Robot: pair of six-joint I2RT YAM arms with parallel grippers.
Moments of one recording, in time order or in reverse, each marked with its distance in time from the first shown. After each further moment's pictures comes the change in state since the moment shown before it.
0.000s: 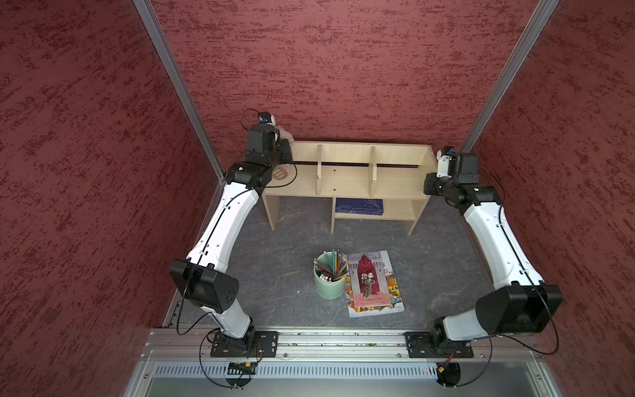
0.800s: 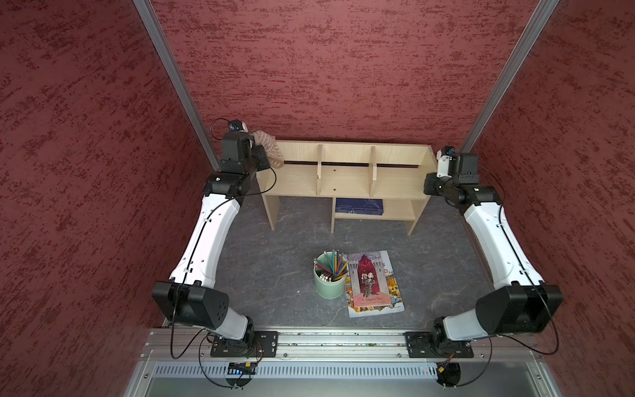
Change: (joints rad) left arm 0.118 -0.110 -0.145 0.022 0.057 -0.046; right arm -0.001 0.000 0.000 0.001 -0.005 -0.001
